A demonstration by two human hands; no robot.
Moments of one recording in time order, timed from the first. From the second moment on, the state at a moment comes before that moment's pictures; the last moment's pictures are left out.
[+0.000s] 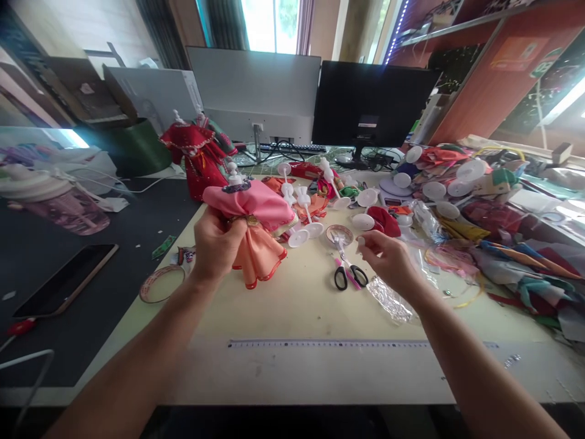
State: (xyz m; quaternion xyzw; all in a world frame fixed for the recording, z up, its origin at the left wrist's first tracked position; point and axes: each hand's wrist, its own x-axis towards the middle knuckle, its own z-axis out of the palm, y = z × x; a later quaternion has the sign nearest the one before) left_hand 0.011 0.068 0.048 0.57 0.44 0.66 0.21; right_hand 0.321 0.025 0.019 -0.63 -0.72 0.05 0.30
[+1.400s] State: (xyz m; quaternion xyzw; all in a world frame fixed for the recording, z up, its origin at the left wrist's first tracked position) left_hand 0.018 0.051 0.036 0.61 0.35 0.64 0.30; right_hand 0.133 0.024 0.078 -0.51 -0.76 -0.21 0.35
